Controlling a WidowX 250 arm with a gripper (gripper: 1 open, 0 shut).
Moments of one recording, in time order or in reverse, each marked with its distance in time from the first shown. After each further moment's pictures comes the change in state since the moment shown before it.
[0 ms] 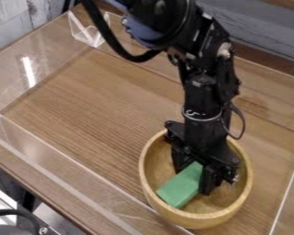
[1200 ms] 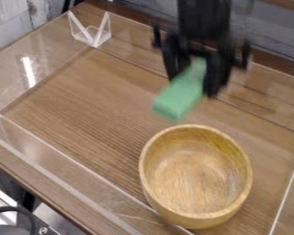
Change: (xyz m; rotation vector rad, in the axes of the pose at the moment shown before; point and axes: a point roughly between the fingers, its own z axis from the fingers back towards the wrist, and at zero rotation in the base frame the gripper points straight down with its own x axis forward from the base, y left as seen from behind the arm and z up) arm 0.008 0.025 0.143 -0.004 -0.110 0.243
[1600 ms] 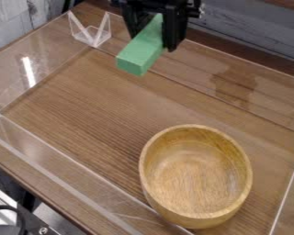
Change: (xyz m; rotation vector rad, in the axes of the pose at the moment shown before) arm 0.019 0.046 0.005 0.013 -0.072 0.041
